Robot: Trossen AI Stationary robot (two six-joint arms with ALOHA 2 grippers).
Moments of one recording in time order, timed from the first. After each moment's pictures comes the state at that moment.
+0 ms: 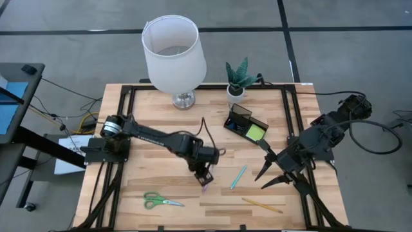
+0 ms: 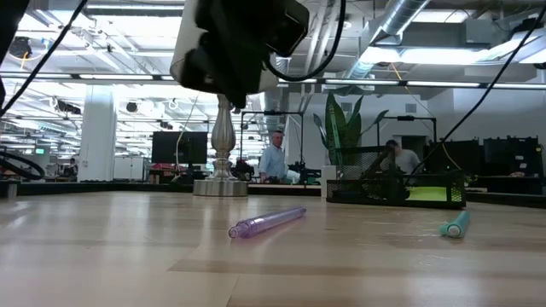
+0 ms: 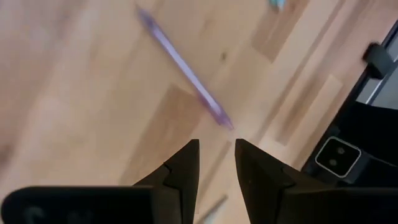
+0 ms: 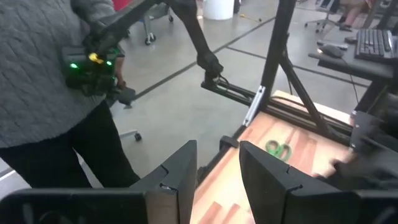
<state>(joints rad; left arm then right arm) -0.22 1.96 1.63 -0.90 0.24 -0.81 0.59 1.22 1.48 -0.60 -0.08 -0.06</state>
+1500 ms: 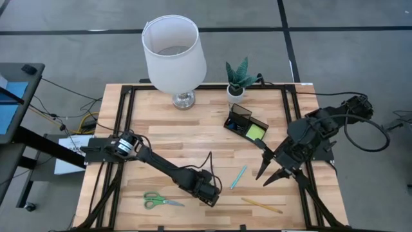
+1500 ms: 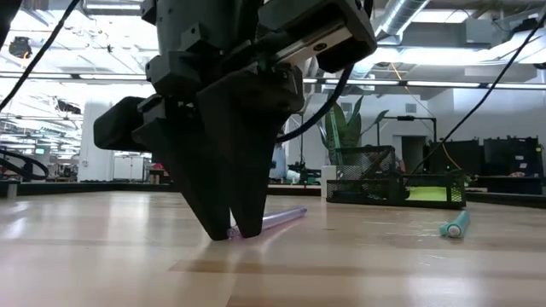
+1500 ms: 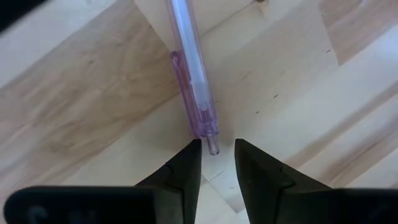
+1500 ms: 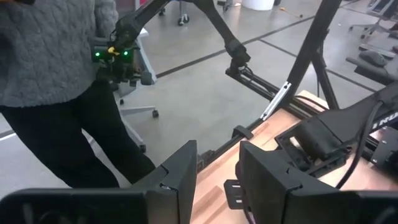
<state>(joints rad) -0.43 2.22 1.63 -0.71 0.00 -1.41 0.47 1.22 1.48 -0.68 -0.34 -0.26</state>
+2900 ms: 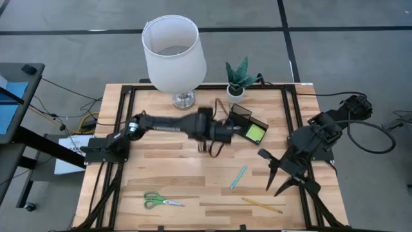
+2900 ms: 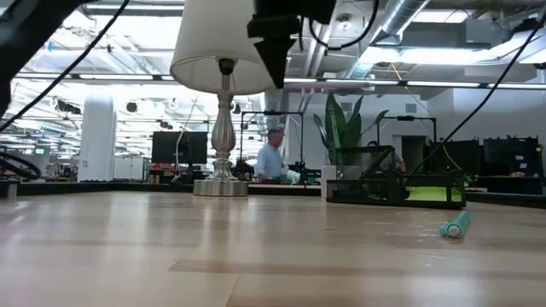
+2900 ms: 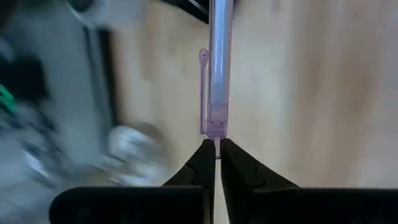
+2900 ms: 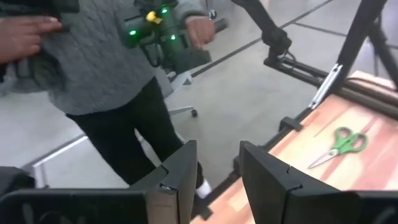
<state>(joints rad) -0.07 2.23 2.32 -1.54 -0.53 0.02 0.56 1.22 1.48 -0.71 -0.39 -0.08</state>
